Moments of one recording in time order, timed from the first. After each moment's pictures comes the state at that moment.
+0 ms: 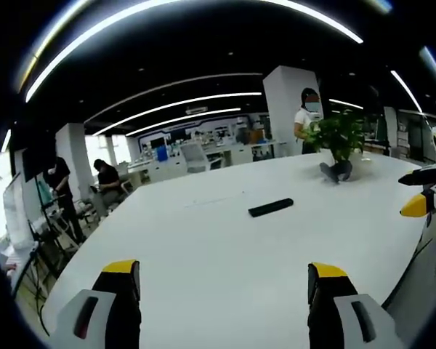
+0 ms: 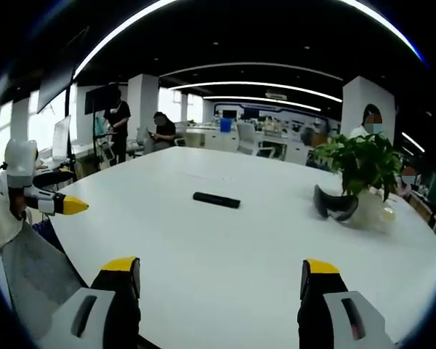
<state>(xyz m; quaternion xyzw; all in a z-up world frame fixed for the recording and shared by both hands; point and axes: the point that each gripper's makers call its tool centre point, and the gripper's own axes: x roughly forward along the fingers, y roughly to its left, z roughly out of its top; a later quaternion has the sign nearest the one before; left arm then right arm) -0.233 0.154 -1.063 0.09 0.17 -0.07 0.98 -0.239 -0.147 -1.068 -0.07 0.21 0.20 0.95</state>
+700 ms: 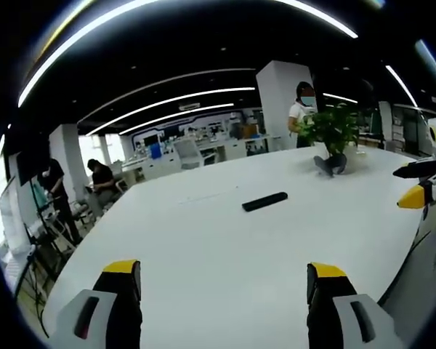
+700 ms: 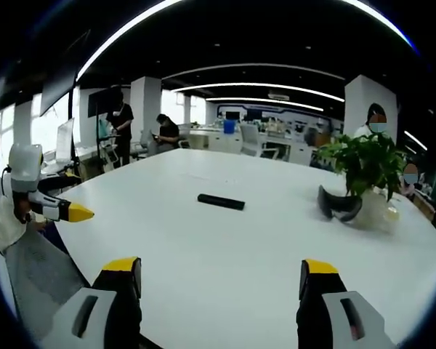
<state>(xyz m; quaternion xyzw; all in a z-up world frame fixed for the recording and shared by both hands) -0.233 0.147 -1.069 0.11 0.19 -0.08 0.97 -0.240 -0.143 -1.066 -0.07 0.21 0.21 0.95</state>
